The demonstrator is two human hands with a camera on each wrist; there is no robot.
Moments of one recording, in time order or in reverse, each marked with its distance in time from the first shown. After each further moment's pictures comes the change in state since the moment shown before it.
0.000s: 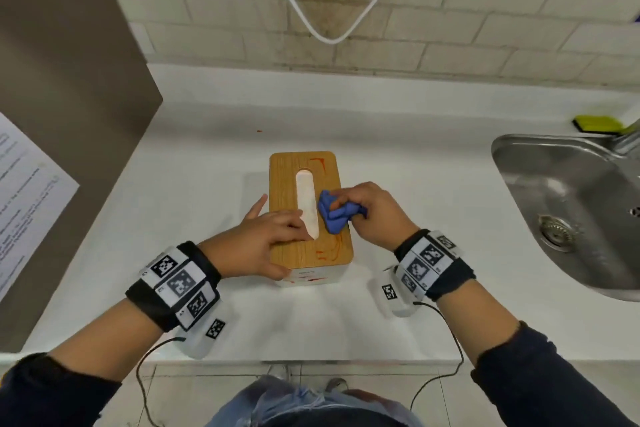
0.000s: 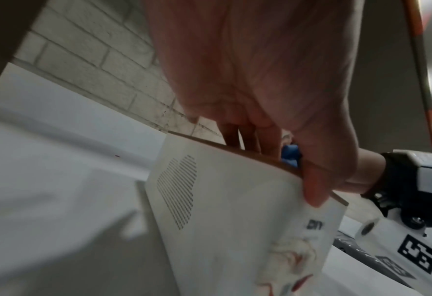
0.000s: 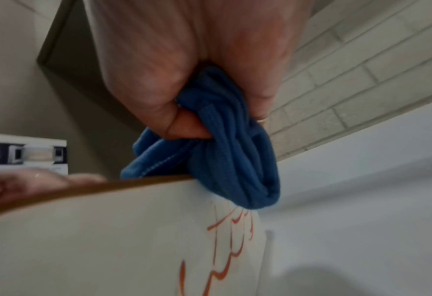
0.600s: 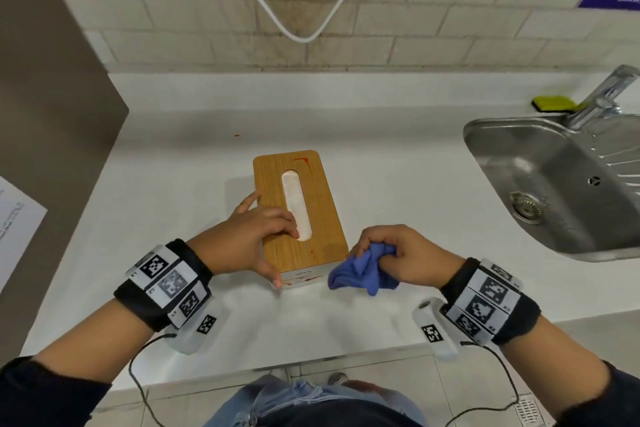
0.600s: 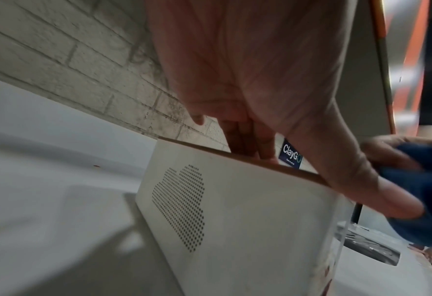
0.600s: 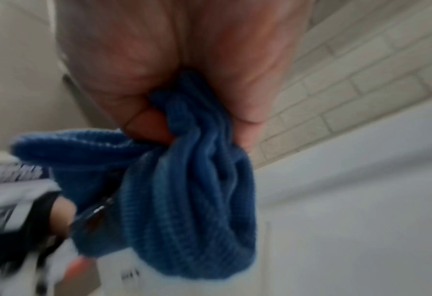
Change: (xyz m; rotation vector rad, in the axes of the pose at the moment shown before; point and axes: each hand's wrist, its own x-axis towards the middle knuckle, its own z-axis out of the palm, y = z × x) left_hand 0.006 -0.004 -0.017 0.104 -0.011 0.105; right_hand -0.069 -0.036 -0.025 0.238 -0.286 0.303
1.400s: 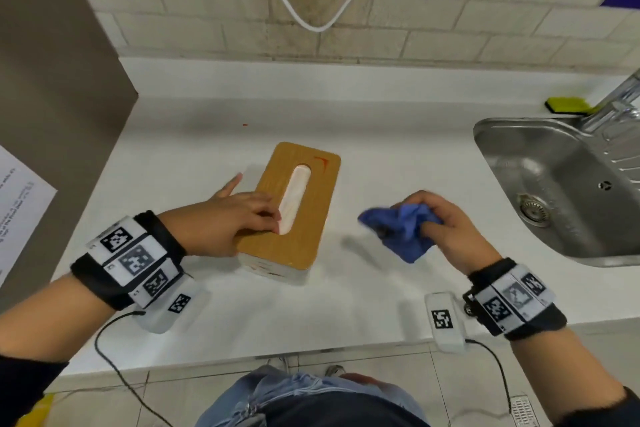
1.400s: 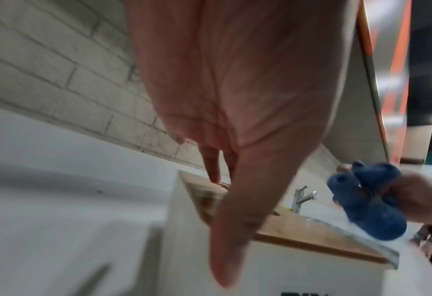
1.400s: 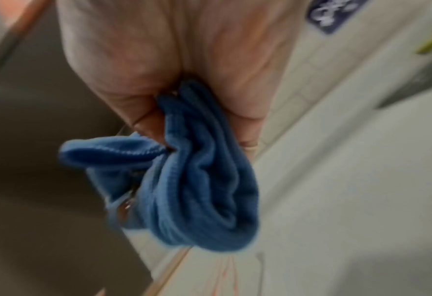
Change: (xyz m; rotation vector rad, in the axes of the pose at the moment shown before) left_hand -0.026 -0.020 -0.023 0.223 -0.152 -0.001; right_hand -0.012 0.015 -0.030 0.196 0.369 0.015
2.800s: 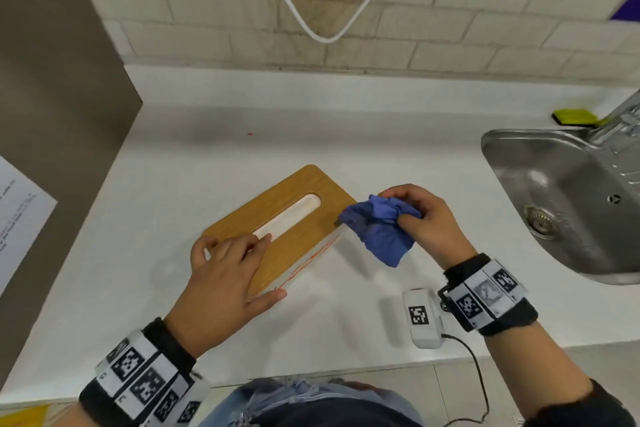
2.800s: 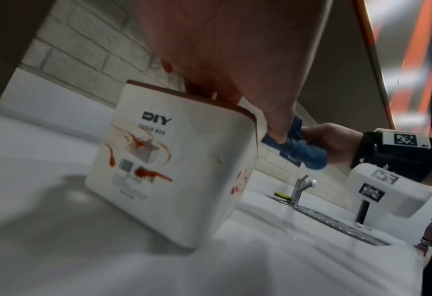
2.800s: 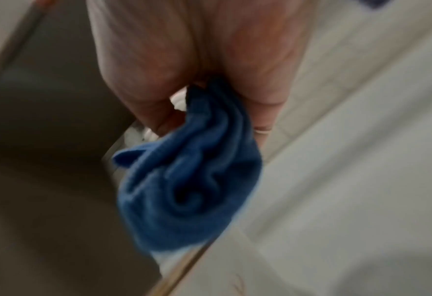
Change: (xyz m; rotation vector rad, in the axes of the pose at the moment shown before) left_hand -0.028 0.046 0.067 0.042 0.354 -0.452; right_hand 0.040 -0.002 0.027 -0.032 0.137 -0.027
